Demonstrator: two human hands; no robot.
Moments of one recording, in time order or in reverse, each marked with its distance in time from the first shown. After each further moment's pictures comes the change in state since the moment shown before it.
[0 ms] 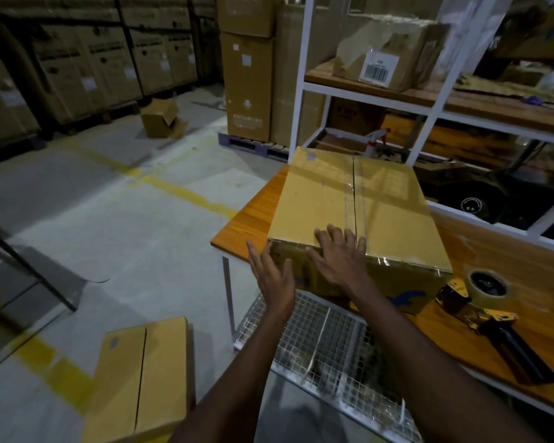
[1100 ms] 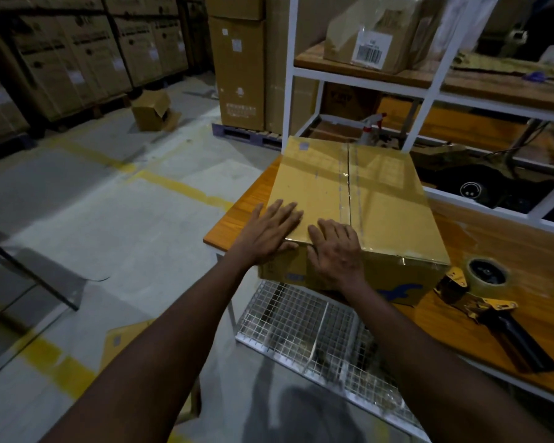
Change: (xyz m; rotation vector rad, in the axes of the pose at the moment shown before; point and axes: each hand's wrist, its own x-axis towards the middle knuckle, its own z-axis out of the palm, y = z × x) left_hand 0.106 0.041 -0.029 1.106 -0.646 0.903; right_hand 0.010 0.019 0.027 -0.104 0.450 -0.239
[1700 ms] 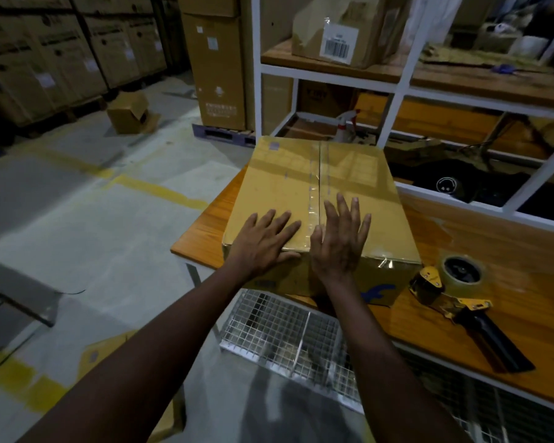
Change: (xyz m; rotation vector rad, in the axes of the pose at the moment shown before) left_hand 0.043 0.052 0.007 0.106 -0.010 0.023; right_hand 0.008 0.041 -0.004 0.212 0.395 0.376
